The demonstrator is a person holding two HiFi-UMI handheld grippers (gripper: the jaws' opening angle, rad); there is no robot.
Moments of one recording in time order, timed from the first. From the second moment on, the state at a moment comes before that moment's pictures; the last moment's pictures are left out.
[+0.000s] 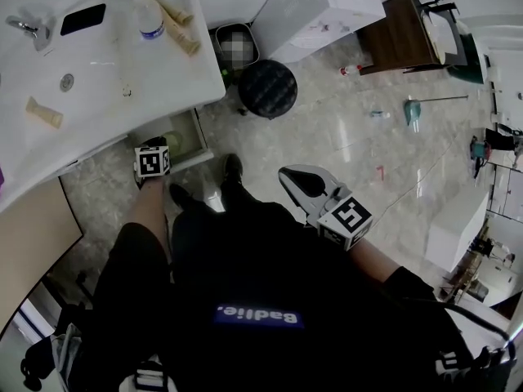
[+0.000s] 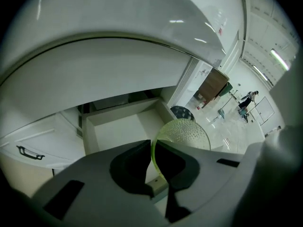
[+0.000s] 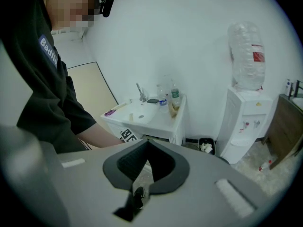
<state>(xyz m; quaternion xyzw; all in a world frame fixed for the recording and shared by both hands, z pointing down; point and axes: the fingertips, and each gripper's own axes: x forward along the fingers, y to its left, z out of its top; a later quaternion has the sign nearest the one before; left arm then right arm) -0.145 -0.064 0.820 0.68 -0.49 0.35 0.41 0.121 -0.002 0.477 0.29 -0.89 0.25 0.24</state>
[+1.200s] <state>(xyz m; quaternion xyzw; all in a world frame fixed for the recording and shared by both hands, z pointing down) -0.141 -0.065 0.868 0.65 -0.49 0.41 0.42 0.147 -0.016 0.506 0.29 -0.88 0.27 0.26</state>
